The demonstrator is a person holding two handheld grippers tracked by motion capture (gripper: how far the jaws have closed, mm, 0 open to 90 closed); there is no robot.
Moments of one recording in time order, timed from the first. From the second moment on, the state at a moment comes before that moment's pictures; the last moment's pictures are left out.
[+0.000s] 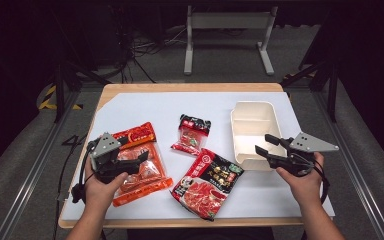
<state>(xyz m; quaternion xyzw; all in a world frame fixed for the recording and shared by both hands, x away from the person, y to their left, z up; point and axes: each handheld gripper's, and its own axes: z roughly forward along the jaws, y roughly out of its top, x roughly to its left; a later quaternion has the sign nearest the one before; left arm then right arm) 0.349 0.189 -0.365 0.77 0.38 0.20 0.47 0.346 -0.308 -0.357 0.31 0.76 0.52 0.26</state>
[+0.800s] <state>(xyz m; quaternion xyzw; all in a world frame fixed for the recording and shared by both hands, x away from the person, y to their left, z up) 0.364 0.153 -0.342 0.79 0.33 0.17 0.49 0.347 -0.308 -0.357 0.31 0.76 0.51 0.25</state>
